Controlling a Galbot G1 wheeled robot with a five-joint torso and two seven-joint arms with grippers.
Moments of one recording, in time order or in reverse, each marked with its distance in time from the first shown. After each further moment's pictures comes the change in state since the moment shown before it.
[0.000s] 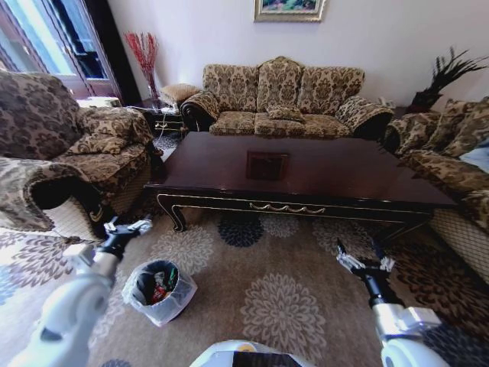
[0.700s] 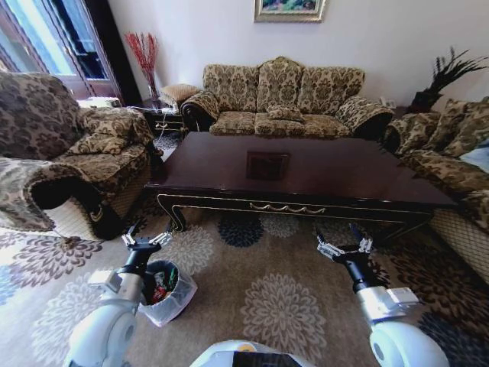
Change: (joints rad) left arm 0.038 -0.083 0.116 0.022 0.190 -0.080 0.026; right arm 0.078 -0.077 -0.061 -0.055 -0.108 -0.039 -0.008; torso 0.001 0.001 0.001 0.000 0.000
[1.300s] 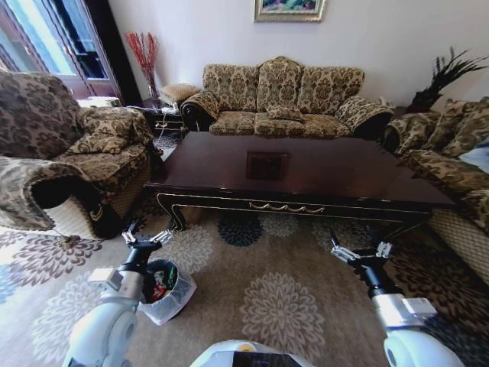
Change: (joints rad) left arm 0.000 0.009 -0.004 -0.034 0.017 0.002 -0.001; right arm -0.057 0.032 0.116 -0.020 -0.021 0.120 -0.047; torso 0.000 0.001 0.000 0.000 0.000
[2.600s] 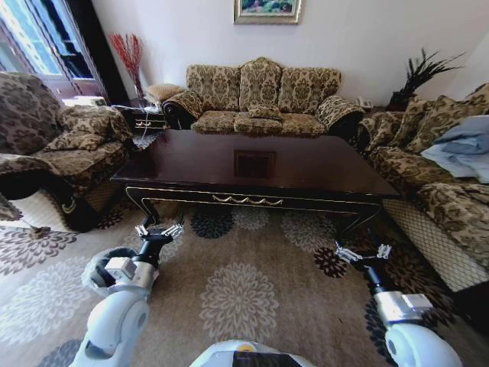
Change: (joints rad) left arm -0.094 0.023 0.113 0.031 -0.015 0.061 -0.055; right arm 0.091 -0.049 -0.014 -0.124 0.060 0.000 -0.026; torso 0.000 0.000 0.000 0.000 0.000
